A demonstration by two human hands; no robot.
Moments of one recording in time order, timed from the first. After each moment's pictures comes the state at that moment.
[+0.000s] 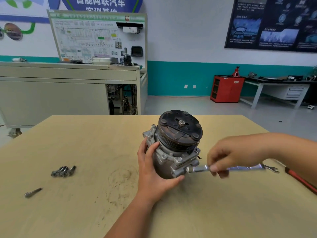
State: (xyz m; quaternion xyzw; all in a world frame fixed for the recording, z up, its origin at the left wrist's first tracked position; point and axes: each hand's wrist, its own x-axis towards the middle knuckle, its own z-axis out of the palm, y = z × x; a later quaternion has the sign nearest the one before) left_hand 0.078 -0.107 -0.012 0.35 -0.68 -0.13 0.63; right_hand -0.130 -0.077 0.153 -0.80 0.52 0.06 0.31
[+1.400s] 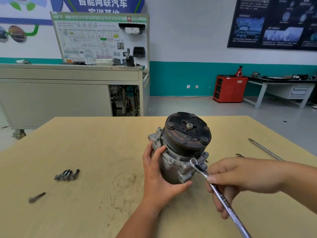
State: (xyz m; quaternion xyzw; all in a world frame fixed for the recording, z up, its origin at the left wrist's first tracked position) left_hand 0.079 -0.106 -0.010 0.35 -0.68 -0.14 0.63; right_hand -0.113 -0.056 0.128 -0.67 0.42 -0.05 0.61
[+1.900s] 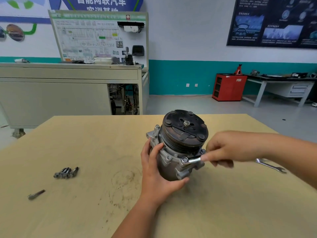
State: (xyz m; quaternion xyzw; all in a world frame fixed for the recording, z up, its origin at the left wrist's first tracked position) left_hand 0.079 -0.104 -0.006 0.35 -0.68 -0.14 0.63; right_hand -0.113 -0.080 0.156 -0.79 0.56 0.02 0.24
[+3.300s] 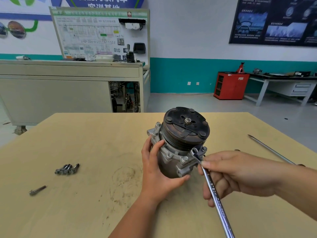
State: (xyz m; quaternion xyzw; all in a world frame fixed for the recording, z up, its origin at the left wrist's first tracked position) left_hand 0.079 -0.107 -0.011 0.35 -0.68 -0.13 0.64; right_hand -0.101 -0.041 0.125 -0.58 0.44 -0.18 0.66
